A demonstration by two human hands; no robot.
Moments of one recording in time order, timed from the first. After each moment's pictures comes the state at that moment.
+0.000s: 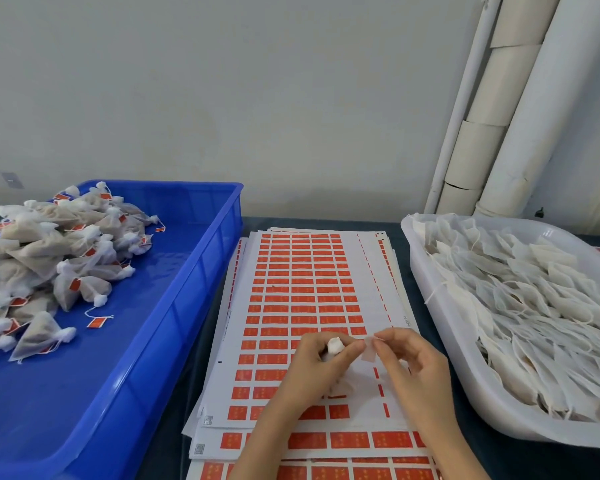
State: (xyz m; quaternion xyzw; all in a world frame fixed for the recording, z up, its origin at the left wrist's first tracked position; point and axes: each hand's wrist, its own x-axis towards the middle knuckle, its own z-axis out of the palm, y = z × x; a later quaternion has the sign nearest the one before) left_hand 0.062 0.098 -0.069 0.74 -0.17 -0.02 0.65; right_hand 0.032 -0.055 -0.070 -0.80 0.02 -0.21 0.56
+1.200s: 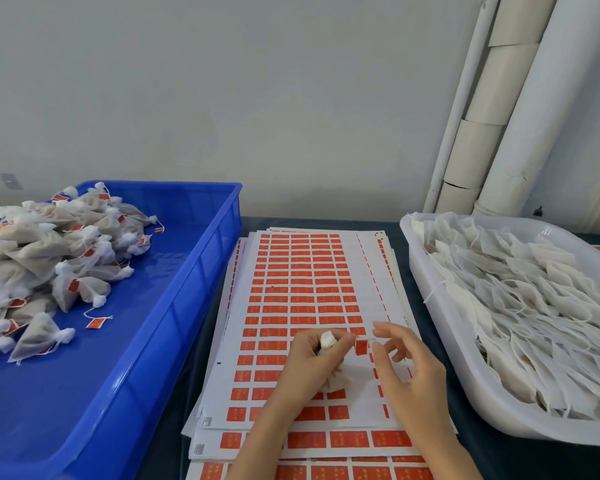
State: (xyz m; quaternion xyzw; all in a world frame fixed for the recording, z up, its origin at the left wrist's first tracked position) left_hand 0.062 0.099 -0.070 0.72 -0.10 -0.04 0.68; right_hand 0.025 -0.047 -0.072 -0.83 -0.02 -0.28 0.48
